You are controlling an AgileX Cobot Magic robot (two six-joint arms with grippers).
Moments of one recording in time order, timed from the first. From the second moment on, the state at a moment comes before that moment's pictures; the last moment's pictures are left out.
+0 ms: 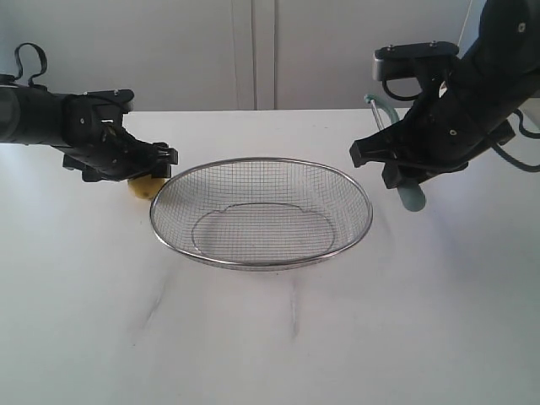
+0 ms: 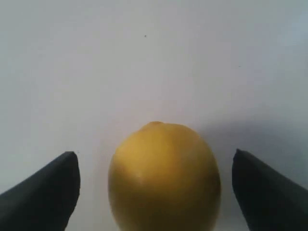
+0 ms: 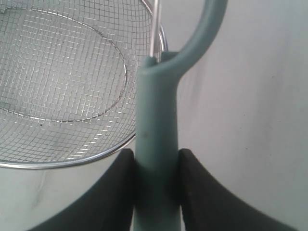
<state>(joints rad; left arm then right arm) -0.28 2.09 -1.43 -0.08 0.29 -0.13 0.32 1.59 -1.22 0.03 0.83 0.03</state>
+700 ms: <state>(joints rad) -0.28 2.14 -1.43 -0.08 0.26 -0.14 0.32 1.59 -1.22 0.03 0.83 0.03</state>
